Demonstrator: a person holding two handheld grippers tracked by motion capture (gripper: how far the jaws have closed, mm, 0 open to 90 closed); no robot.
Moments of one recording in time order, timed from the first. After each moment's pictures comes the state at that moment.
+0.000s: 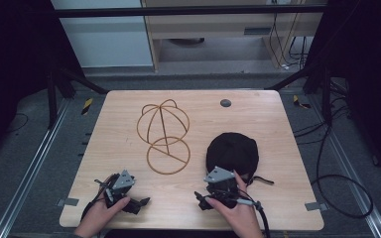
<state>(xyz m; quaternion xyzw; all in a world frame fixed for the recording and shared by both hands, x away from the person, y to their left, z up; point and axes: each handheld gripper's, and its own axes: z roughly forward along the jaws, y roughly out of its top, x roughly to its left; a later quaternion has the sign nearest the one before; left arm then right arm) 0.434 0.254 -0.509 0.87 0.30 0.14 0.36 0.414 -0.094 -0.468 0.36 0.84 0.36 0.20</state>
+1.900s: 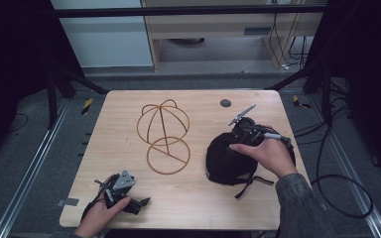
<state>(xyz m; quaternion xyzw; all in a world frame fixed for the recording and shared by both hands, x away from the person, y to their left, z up) 0.432 0.253 -0.509 0.87 0.31 0.14 0.36 0.531 -0.156 -0.359 0.38 0.89 0.21 0.13</state>
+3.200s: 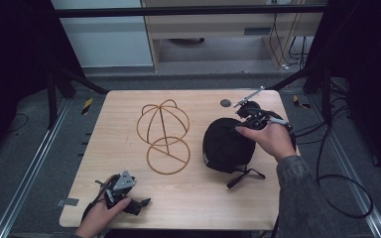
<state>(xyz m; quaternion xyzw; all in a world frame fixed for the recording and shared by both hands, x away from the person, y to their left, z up) 0.431 0.252 -0.509 0.87 0.30 0.14 0.36 0.559 -0.170 -0.334 0.39 0.87 0.27 0.10</state>
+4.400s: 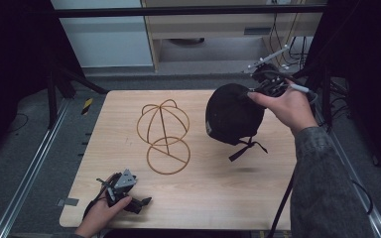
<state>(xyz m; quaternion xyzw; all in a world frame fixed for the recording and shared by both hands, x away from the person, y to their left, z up) 0.437 0.250 -0.509 0.87 0.30 0.13 0.36 0.568 -0.191 -0.229 0.40 0.85 0.33 0.14</state>
